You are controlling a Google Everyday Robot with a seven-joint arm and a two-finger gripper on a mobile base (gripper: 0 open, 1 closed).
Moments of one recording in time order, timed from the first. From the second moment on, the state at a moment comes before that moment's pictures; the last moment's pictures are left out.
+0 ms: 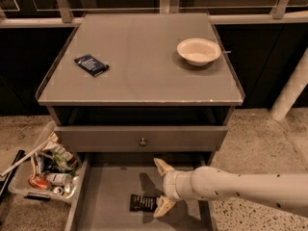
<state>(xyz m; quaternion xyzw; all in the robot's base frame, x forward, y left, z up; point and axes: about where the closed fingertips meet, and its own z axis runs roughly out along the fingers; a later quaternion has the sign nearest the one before) 0.467 -0.023 0.482 -0.68 0.63 0.10 0.36</state>
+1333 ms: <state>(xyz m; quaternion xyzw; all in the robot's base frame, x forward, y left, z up) 0.458 -0.034 0.384 -0.65 0.66 0.19 0.32</state>
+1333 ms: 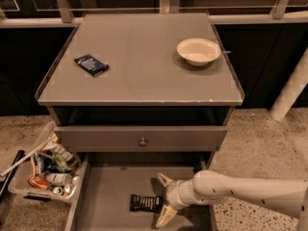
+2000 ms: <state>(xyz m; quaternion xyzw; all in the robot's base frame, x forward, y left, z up) 0.445 -0.025 0.387 -0.61 0.68 0.23 0.32</state>
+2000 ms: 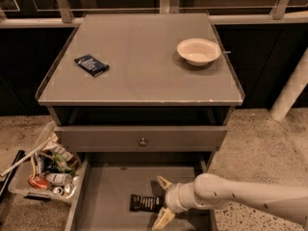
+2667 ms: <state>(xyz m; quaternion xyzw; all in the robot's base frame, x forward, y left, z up) 0.451 -0.025 0.363 -0.59 0.71 0.23 0.31</state>
